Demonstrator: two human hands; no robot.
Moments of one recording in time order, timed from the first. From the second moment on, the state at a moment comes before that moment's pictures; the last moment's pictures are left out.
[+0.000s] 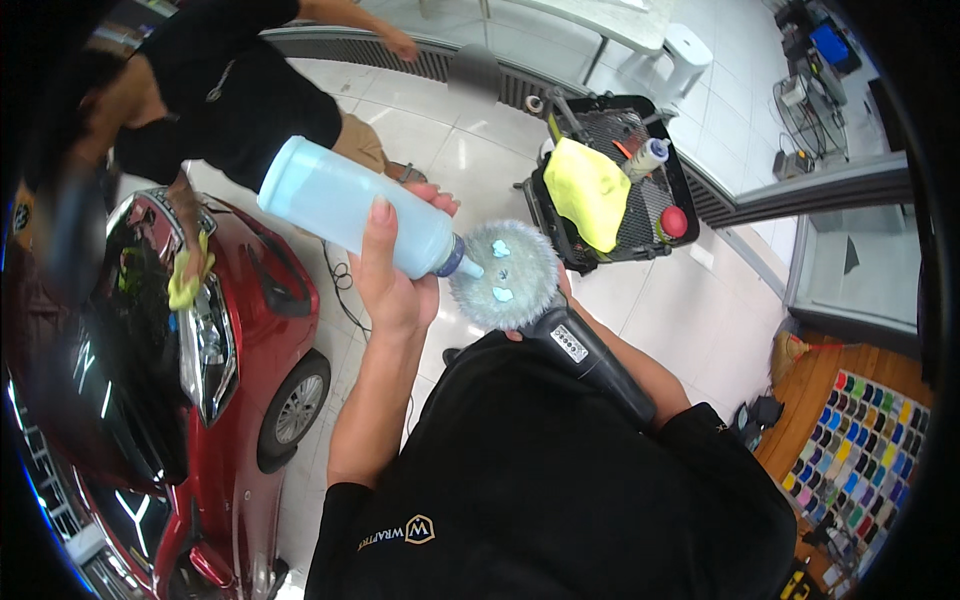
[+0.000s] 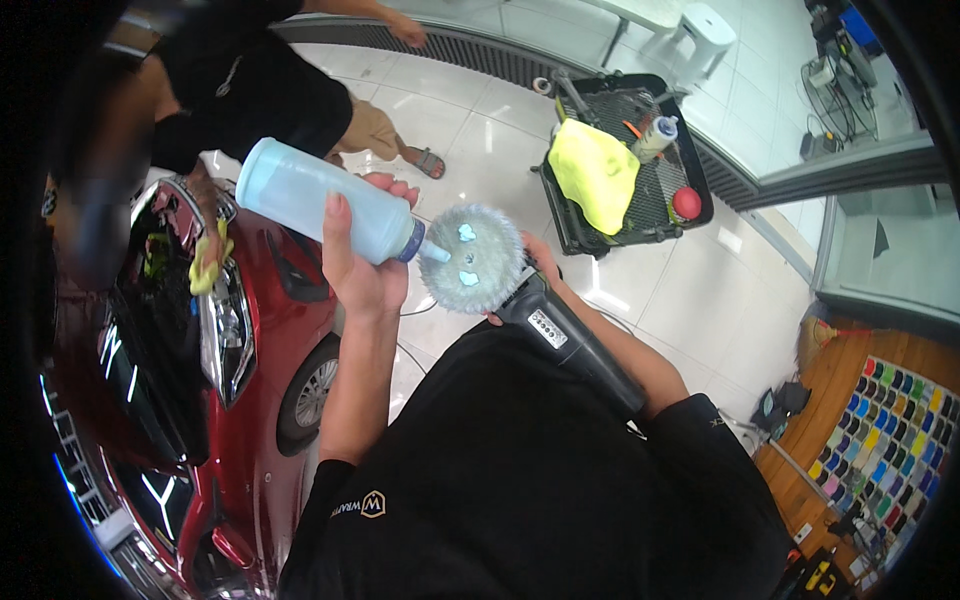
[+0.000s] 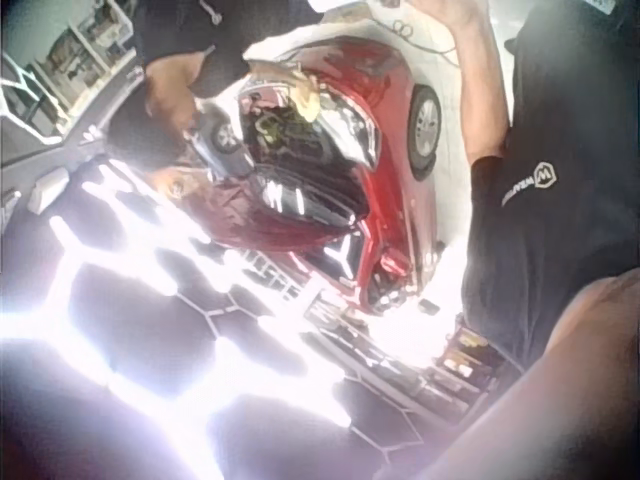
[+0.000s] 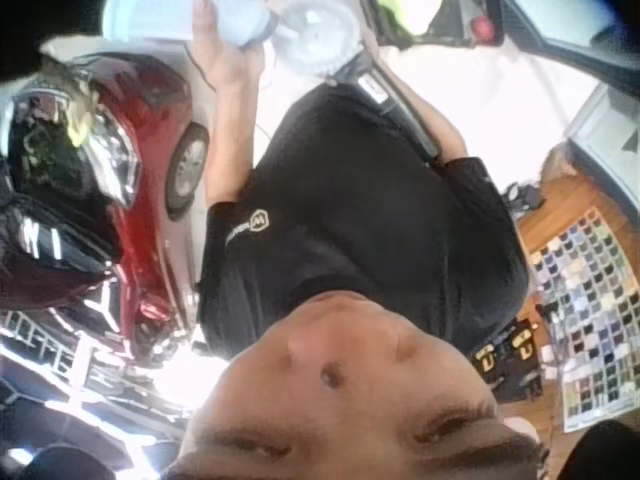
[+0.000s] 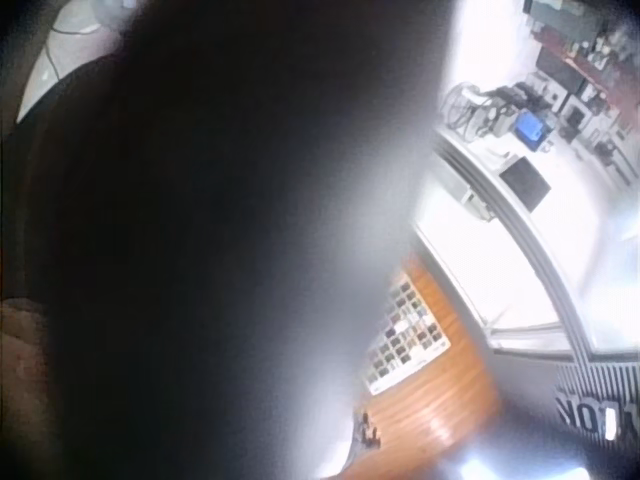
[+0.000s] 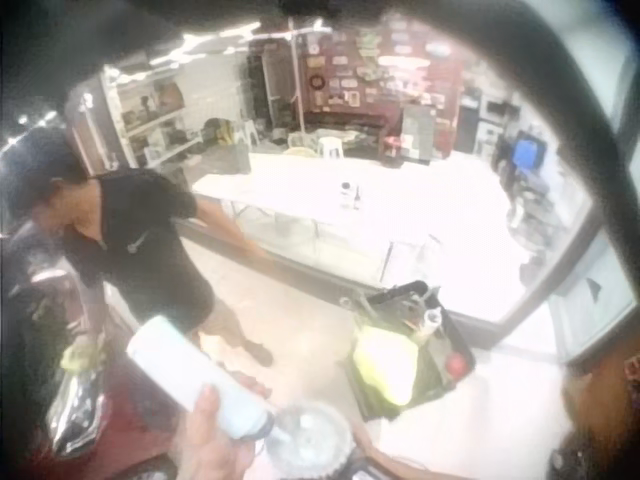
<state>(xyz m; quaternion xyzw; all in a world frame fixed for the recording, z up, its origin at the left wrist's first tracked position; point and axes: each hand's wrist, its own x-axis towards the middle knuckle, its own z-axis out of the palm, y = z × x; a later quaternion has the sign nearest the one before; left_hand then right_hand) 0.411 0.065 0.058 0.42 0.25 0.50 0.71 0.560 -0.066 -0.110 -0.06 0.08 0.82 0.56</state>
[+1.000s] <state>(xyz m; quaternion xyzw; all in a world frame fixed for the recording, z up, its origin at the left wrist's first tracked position) 0.791 -0.077 -0.333 0.00 0.37 -0.13 0.92 0.749 -0.297 -0.086 -0.07 -0.07 0.66 0.74</state>
